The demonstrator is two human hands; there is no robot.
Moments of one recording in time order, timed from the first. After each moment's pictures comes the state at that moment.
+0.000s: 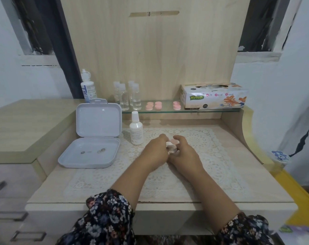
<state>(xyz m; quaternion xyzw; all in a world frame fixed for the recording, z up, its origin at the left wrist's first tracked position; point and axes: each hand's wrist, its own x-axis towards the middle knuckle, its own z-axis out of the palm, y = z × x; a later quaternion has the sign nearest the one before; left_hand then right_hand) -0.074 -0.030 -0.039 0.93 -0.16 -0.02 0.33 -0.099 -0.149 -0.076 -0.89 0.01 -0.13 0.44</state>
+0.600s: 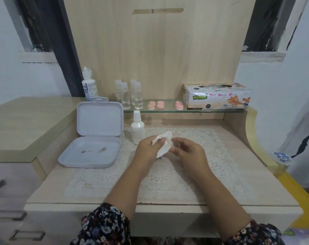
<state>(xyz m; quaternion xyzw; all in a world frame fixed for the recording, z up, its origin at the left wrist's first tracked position) -0.073 -0.013 -0.059 0.72 -0.07 0.00 0.69 -0.105 -0.153 -0.069 -0.76 0.00 -0.15 0.63</state>
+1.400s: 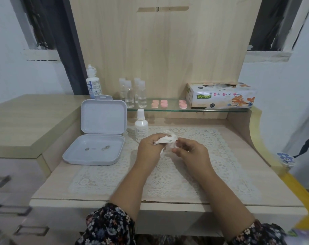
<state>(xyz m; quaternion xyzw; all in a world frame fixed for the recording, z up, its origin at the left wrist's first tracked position) -0.076 -0.011 -0.062 0.71 -0.11 0.09 0.69 -0.104 -0.149 -0.071 -0.78 0.02 -0.17 0.61</state>
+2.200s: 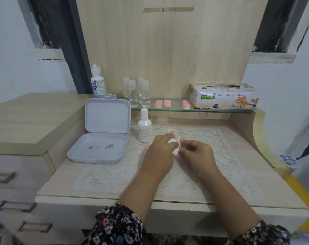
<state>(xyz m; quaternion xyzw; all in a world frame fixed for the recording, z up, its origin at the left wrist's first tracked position) -0.076 -0.014 -0.082 0.86 -0.30 0.31 0.26 -0.108 -0.153 -0.068 -0.78 0.04 -0.15 0.61</state>
